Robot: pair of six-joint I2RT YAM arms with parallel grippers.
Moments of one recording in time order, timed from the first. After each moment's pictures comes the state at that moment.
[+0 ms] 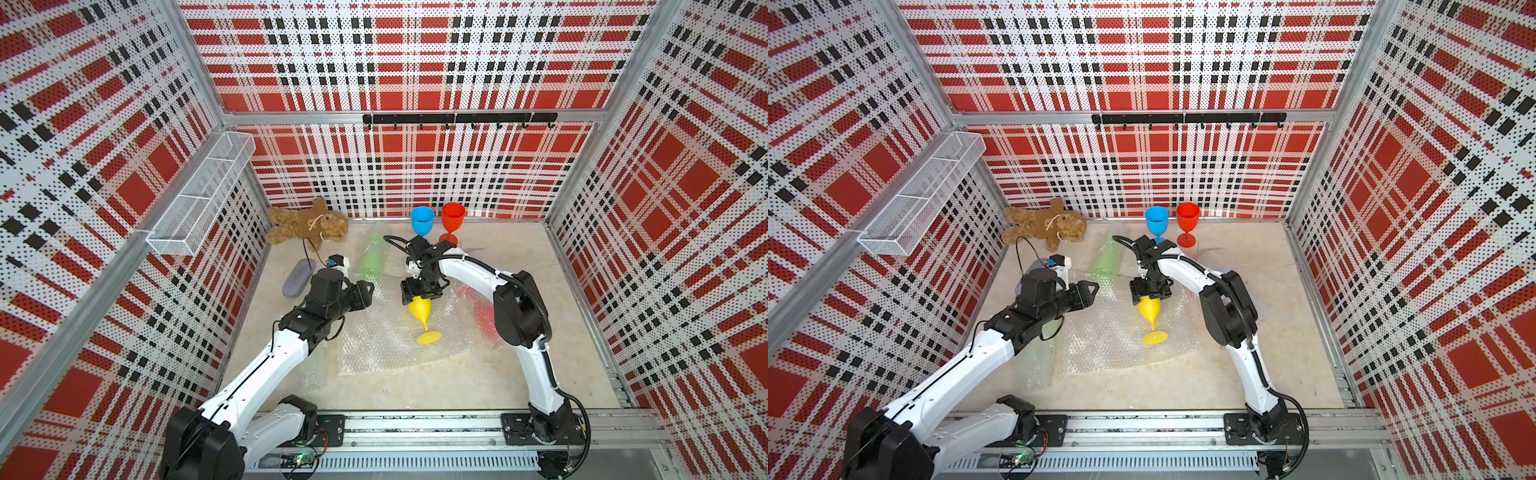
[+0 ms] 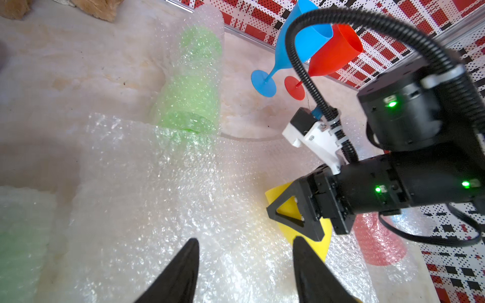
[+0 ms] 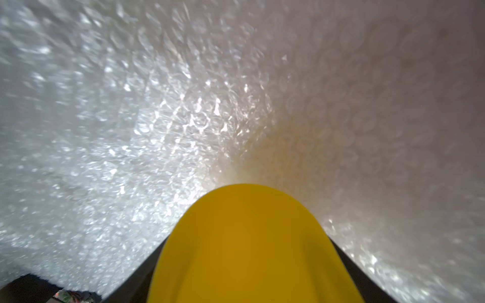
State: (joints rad) left arm -0.38 1.06 0.74 -0.25 0.10 -0.54; right arm 0.64 2.19 1.88 -1.02 -0.24 0.35
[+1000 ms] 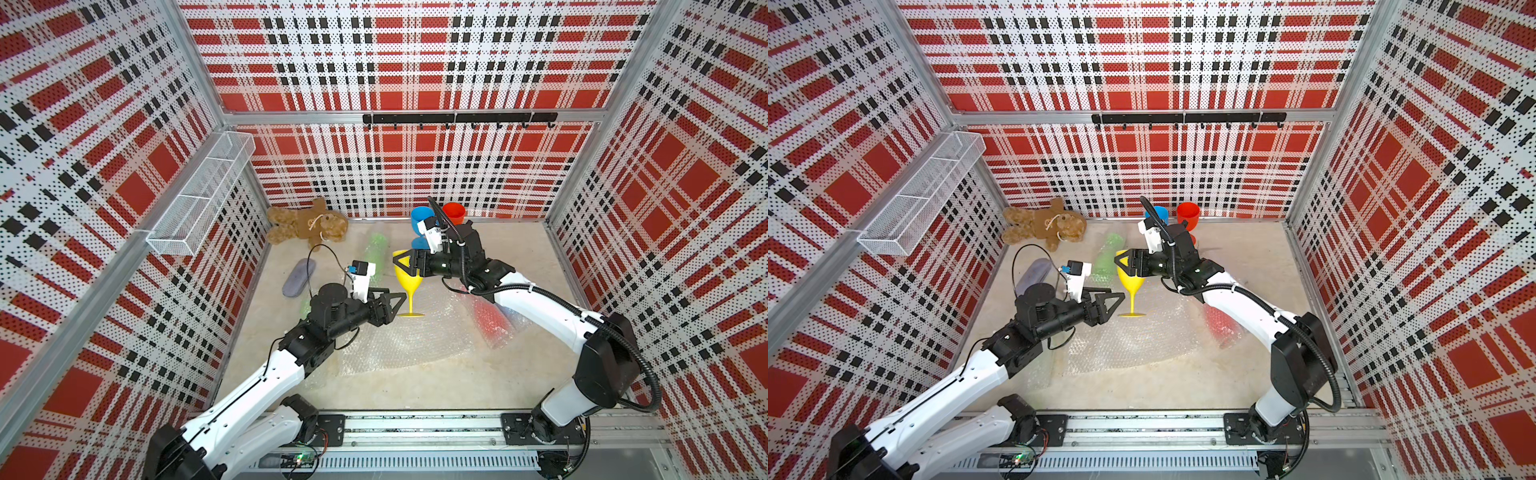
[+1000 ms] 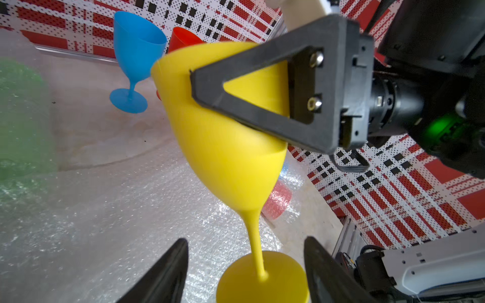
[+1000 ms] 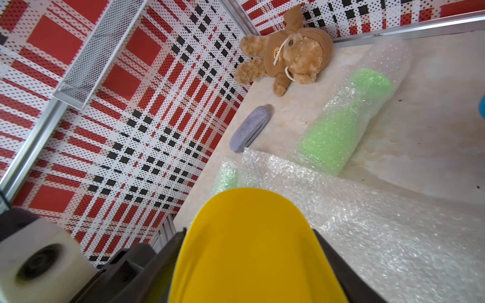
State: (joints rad) left arm -0.60 0.94 0.65 0.03 0.32 -0.51; right arm 0.65 1.58 1.30 -0.08 -0.44 0.59
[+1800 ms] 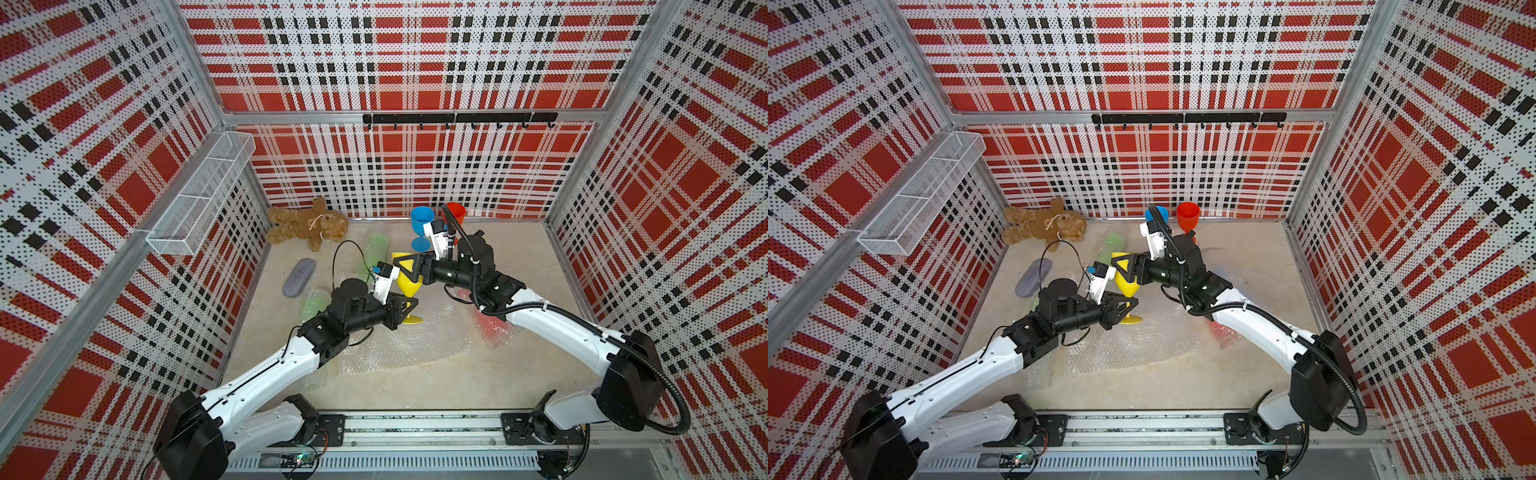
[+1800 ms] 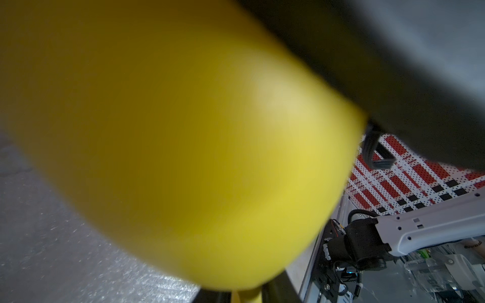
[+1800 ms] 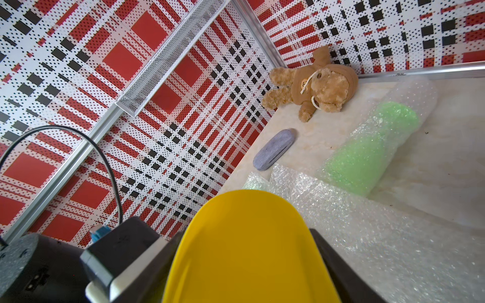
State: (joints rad) left arm -0.68 1.07 0.71 0.04 0.37 -0.45; right arm 0.71 1.44 1.15 0.12 -0.38 0.62
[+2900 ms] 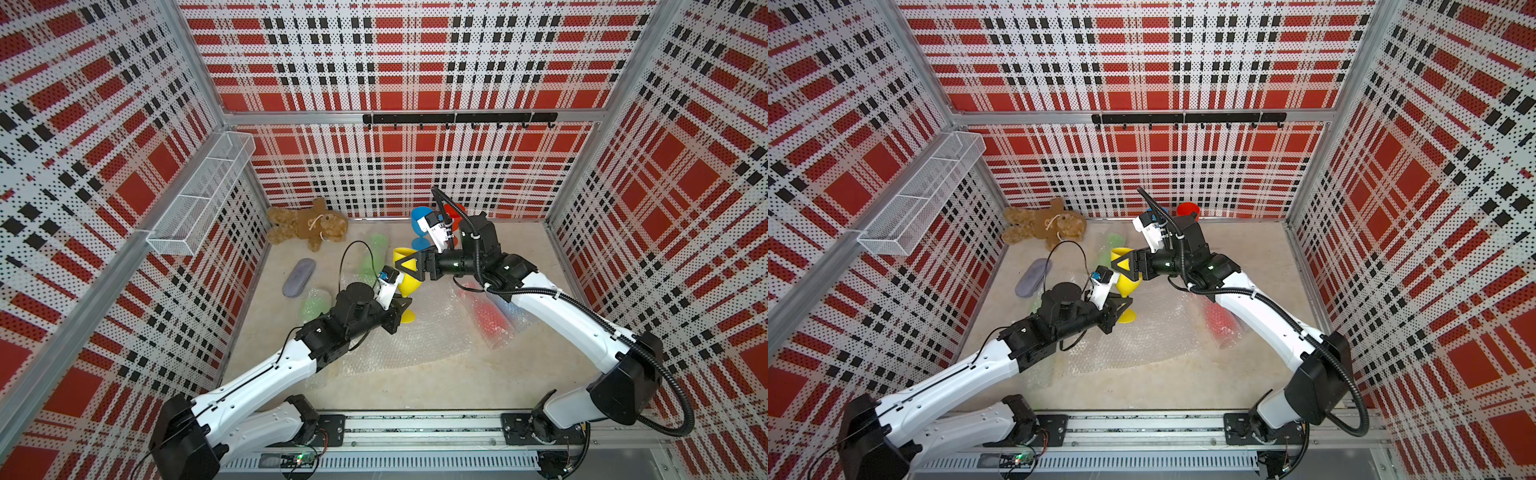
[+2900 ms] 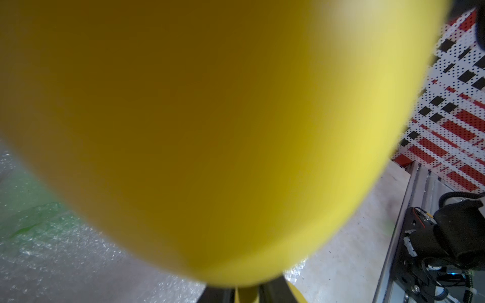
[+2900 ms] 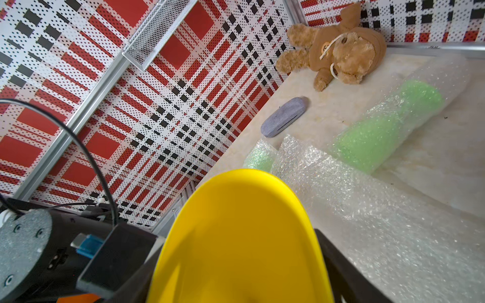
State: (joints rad) left arm -0.77 1.04 0.76 -0.12 0.09 -0.18; right arm 0.66 1.49 1.40 -0.30 -0.58 0.45
